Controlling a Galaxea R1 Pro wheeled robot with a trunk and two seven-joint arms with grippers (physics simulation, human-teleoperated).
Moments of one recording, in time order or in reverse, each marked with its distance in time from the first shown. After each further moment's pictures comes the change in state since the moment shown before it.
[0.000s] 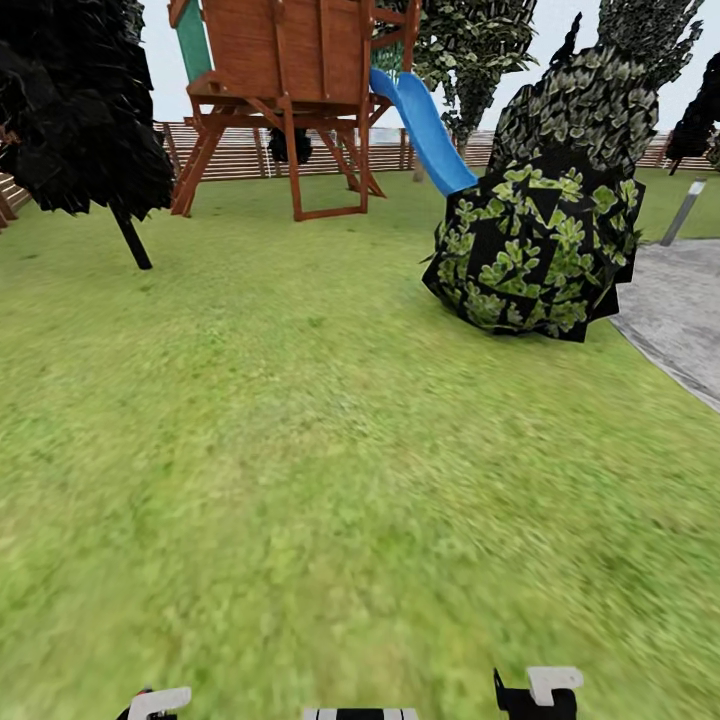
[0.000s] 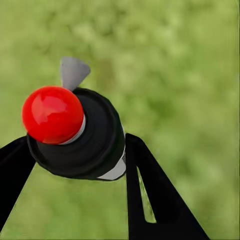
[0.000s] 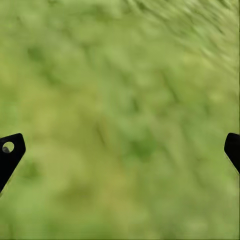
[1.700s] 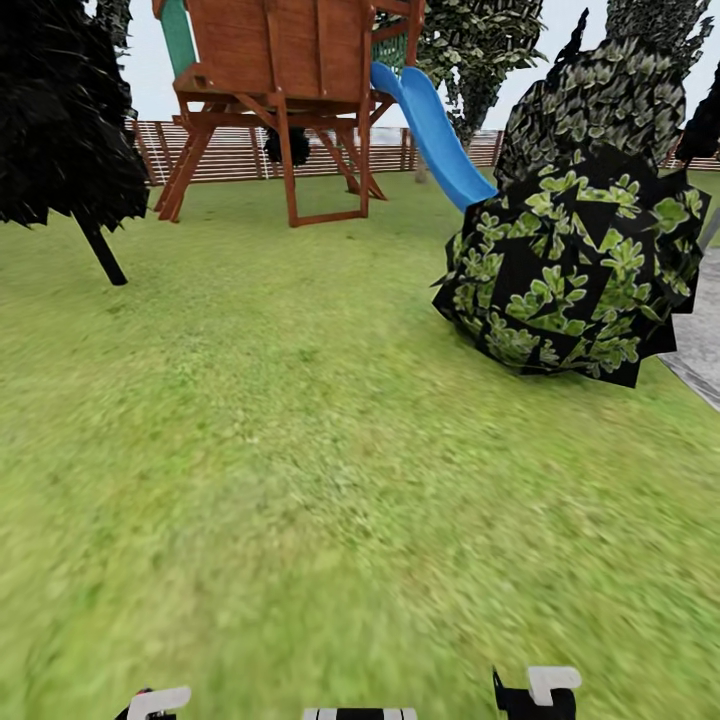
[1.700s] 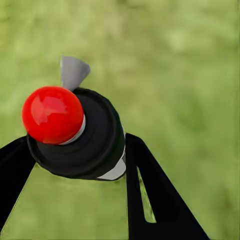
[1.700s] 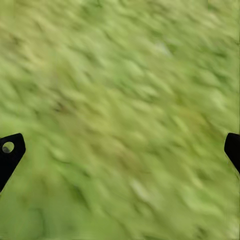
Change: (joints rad) left arm 0.000 0.002 0.001 -0.002 0.000 0.001 0.000; right arm 0.000 0.002 0.000 0.000 0.000 0.000 0.000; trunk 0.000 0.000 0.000
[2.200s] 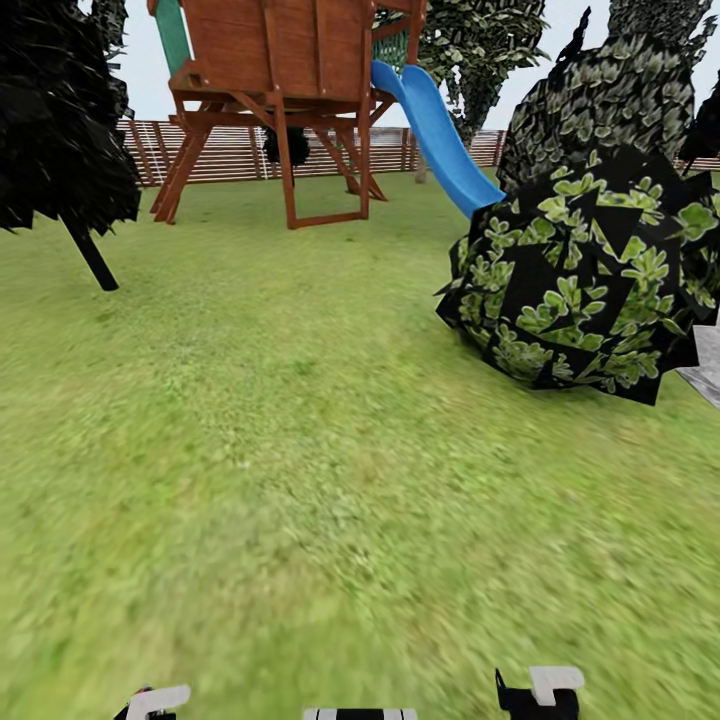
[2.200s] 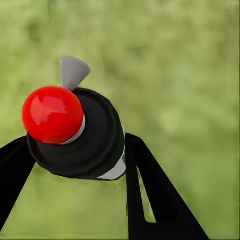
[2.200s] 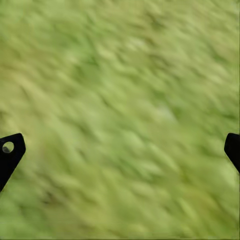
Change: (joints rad) left arm 0.000 0.000 0.000 -0.004 0.000 0.000 0.000; right arm 0.000 -0.006 -0.002 0.000 -0.002 0.000 0.000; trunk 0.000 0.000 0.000
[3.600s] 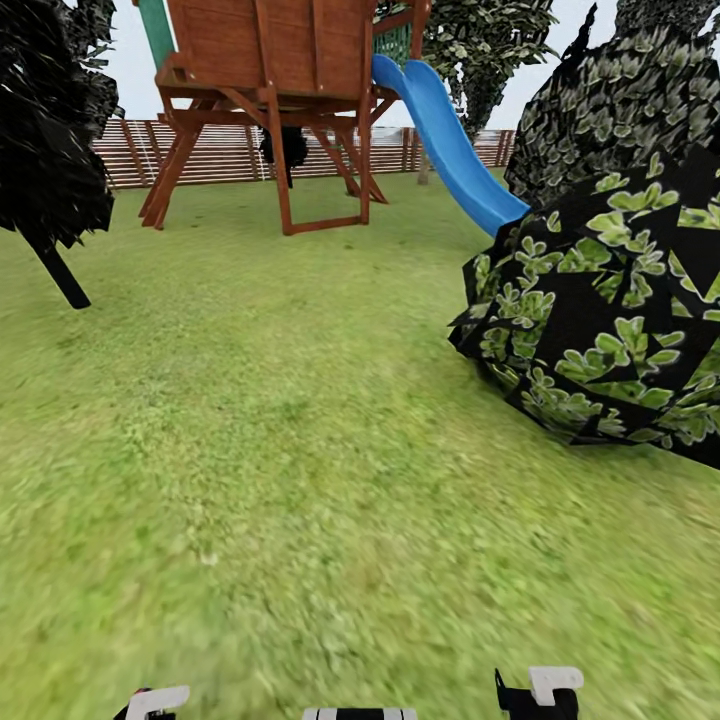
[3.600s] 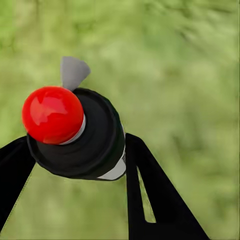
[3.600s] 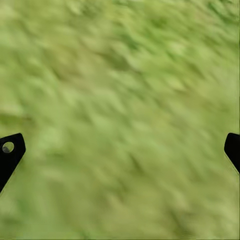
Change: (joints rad) left arm 0.000 0.001 0.000 0.000 0.000 0.001 0.000; right arm 0.000 0.001 0.000 0.000 0.001 0.002 0.000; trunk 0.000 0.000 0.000
